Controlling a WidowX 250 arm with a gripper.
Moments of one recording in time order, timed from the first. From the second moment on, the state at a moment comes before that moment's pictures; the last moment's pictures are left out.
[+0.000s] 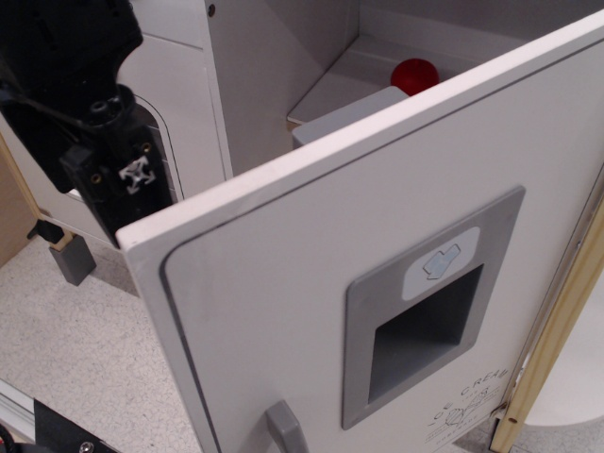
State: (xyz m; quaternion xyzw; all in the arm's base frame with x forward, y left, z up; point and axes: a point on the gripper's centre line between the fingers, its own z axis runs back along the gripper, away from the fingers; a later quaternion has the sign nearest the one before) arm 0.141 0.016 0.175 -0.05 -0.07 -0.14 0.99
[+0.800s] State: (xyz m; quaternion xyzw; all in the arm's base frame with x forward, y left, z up) arm 0.158 0.004 0.204 -0.06 -0.07 -0.10 0.99
